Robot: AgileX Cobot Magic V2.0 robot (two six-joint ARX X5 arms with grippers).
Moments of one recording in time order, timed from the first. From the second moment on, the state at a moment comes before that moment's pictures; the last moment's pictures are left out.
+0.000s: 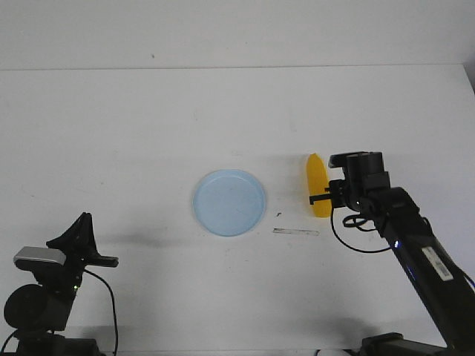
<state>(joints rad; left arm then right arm) -0.02 0.27 0.41 -0.01 0.07 -0.02 0.16 1.38 1.12 -0.71 0.00 0.08</state>
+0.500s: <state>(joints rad) -0.02 0.27 0.41 -0.01 0.07 -0.02 0.17 1.73 1.49 -0.98 0.00 0.22</state>
